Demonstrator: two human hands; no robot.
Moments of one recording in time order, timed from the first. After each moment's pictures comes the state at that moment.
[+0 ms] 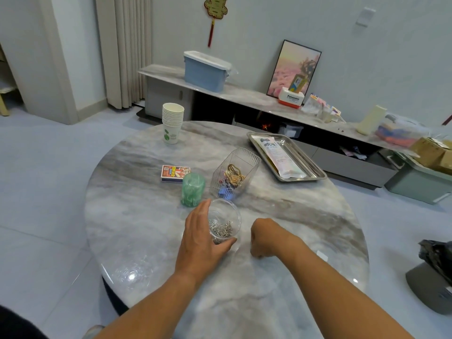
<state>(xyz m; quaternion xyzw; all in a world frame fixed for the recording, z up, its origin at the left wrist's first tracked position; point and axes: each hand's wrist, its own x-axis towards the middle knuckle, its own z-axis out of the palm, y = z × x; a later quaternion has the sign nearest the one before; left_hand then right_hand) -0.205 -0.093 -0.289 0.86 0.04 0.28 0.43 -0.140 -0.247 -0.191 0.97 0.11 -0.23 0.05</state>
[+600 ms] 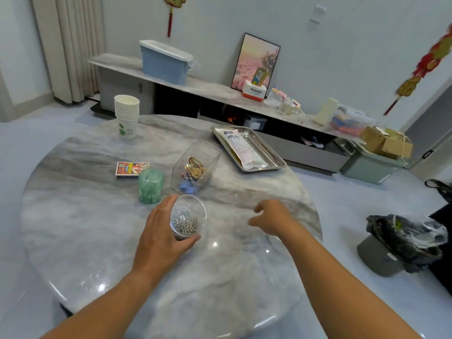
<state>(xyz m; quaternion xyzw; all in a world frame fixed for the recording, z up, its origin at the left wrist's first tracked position) -0.206 -0.092 -0.287 0.86 -0.02 0.28 0.43 -0.124 -0.344 -0.169 0.98 -0.07 -0.12 -0.14</state>
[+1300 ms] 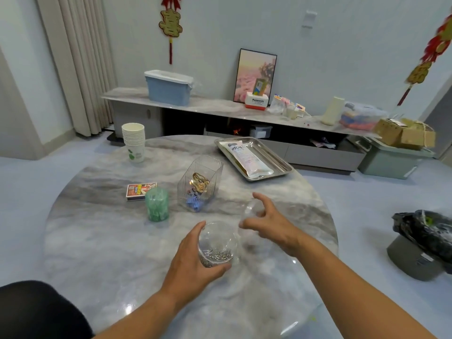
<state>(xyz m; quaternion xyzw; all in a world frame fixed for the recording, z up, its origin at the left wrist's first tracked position) -0.222 -0.132 -0.278 0.85 -0.03 0.13 0.51 -0.141 -0.350 -0.178 0.84 0.02 -0.14 -0.53</state>
